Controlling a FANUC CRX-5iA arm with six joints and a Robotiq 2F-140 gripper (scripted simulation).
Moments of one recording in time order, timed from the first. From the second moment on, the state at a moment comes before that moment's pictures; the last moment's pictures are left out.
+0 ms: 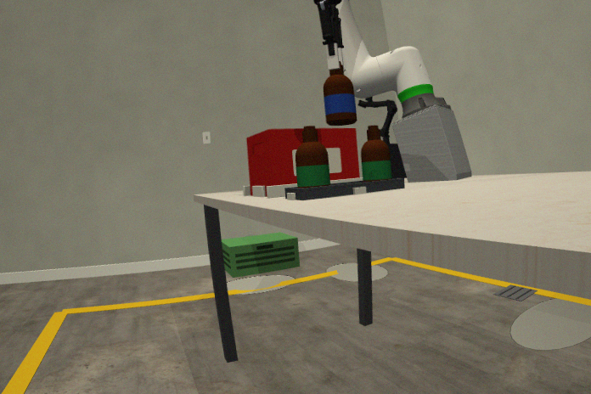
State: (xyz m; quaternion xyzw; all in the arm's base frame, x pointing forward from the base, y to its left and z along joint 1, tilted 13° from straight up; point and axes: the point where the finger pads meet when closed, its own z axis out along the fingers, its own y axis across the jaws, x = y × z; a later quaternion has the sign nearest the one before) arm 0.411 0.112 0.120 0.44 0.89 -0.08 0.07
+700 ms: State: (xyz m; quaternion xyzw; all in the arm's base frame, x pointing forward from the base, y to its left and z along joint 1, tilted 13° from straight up) arm 0.411 0.115 0.134 0.44 0.89 -0.08 0.07
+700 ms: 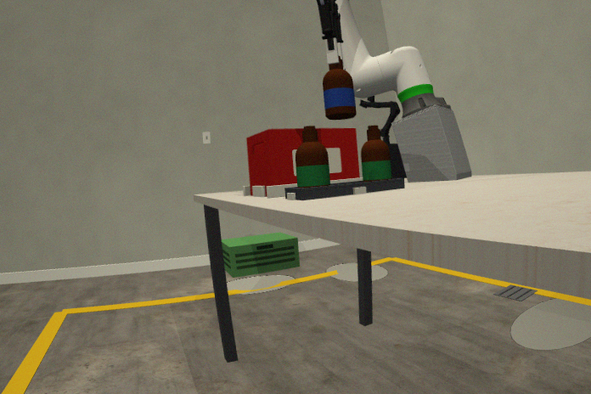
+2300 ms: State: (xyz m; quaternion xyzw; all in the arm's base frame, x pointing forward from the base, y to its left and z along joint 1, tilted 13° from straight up) arm 0.410 0.117 0.142 0.44 0.89 -0.08 0.07
